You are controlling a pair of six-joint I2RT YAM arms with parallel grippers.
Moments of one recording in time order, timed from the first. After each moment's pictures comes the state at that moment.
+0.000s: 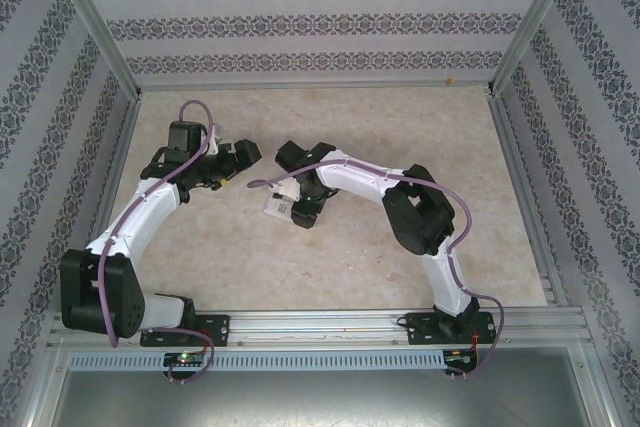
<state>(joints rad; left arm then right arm) -0.08 1.33 0.97 -0.42 0.51 -0.64 0.80 2.14 1.68 -0.99 -0.10 -0.35</state>
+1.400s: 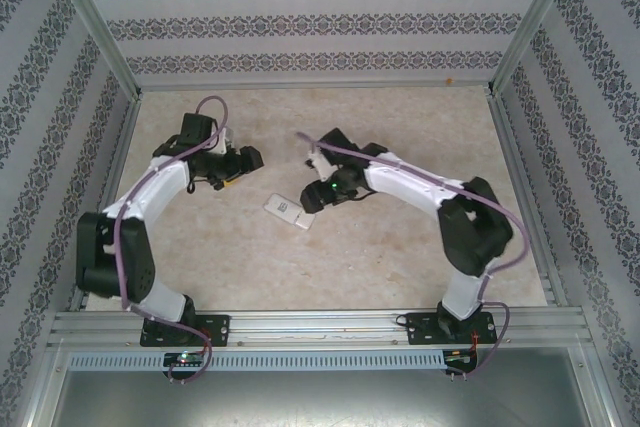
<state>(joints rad) -0.09 1.57 1.14 -0.63 0.47 -0.46 0.66 1.77 1.28 -0.67 -0.31 0.31</state>
